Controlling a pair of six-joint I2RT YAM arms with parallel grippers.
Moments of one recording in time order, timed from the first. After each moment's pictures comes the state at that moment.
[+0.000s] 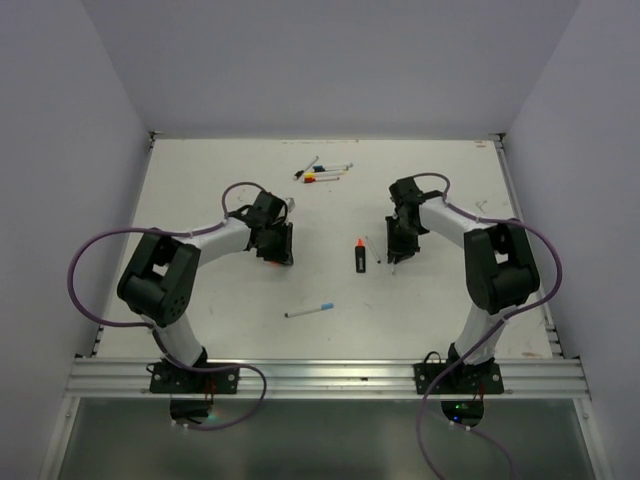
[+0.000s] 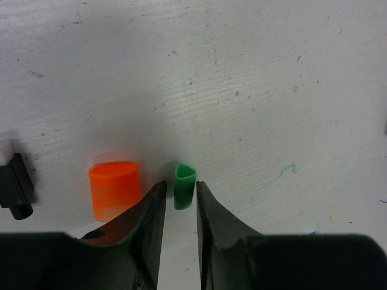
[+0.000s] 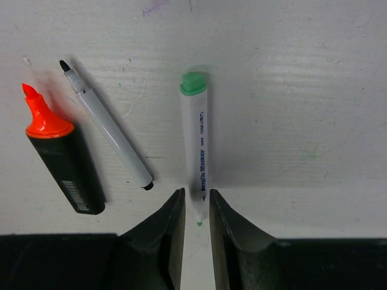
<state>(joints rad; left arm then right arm) -0.46 1.74 1.01 -0.37 0.15 -0.38 0.32 1.81 1.17 -0.72 -0.04 0.38</state>
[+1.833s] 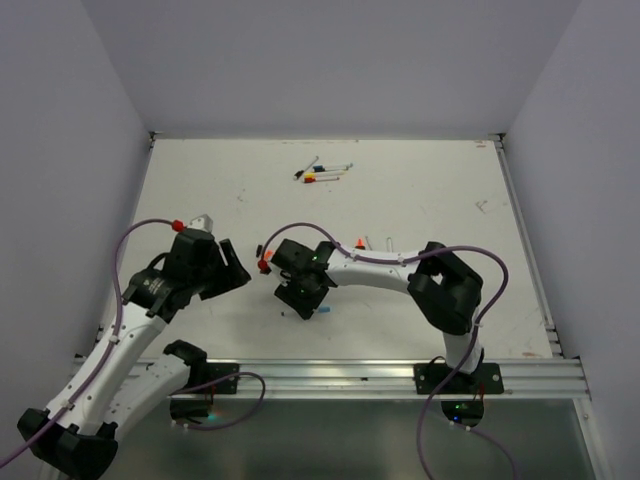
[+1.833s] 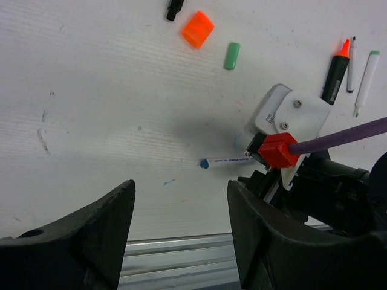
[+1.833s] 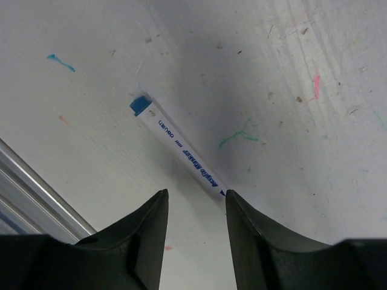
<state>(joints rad) -0.41 0.79 0.80 -0.90 -0.04 -0.73 1.07 1.94 1.37 -0.69 -0.10 0.09</state>
